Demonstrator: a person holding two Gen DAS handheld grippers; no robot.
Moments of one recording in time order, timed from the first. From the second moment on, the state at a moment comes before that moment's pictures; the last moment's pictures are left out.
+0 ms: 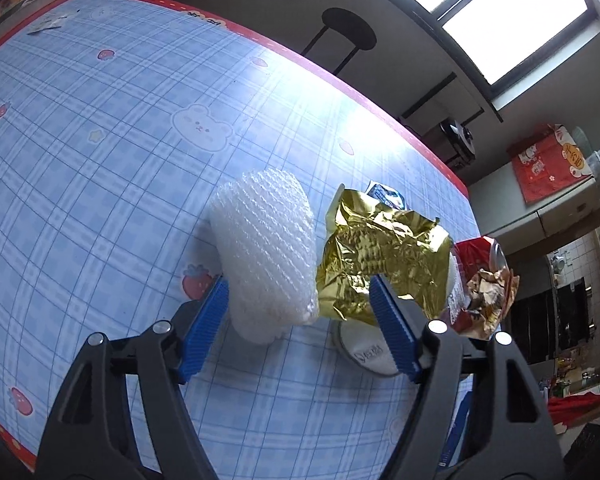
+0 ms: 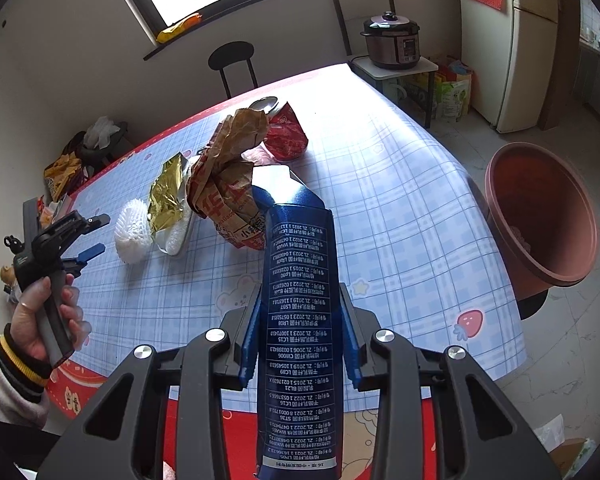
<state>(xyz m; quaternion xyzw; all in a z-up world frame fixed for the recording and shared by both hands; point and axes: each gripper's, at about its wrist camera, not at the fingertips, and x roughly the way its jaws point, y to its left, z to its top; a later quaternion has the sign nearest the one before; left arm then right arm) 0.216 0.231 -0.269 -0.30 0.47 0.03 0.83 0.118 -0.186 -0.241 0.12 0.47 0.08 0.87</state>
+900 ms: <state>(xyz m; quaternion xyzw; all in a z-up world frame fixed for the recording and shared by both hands) 0.174 0.239 -0.245 -0.25 0.45 0.10 0.85 0.123 -0.211 -0.216 0.10 0.43 0.11 0.89</state>
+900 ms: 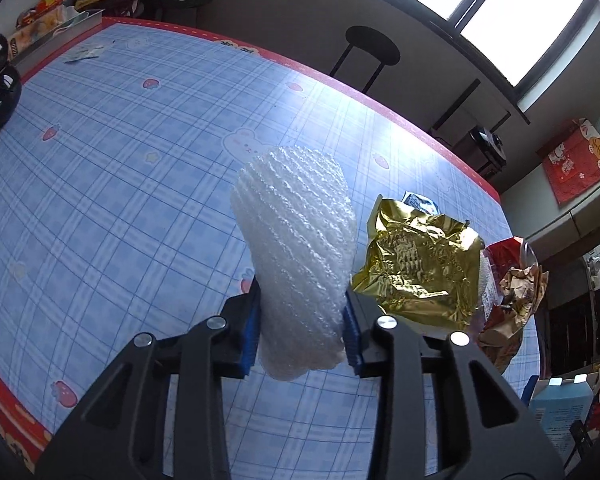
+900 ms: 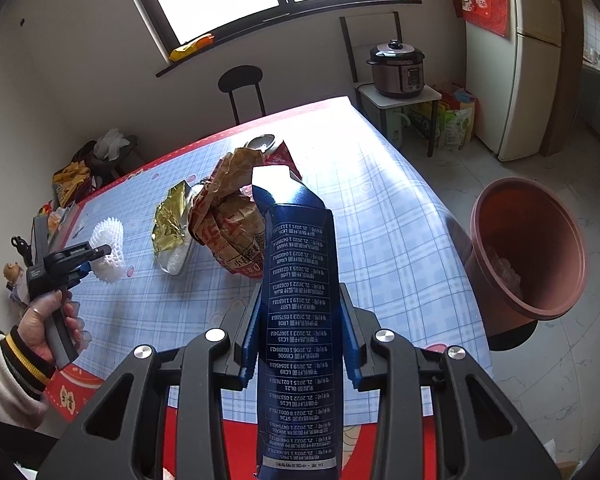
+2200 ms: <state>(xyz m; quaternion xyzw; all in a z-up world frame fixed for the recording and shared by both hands) 0.101 -0.082 -0.063 -0.15 0.31 -0.07 0.94 0.221 -0.521 -0.156 0.08 0.35 -0.02 0.93</state>
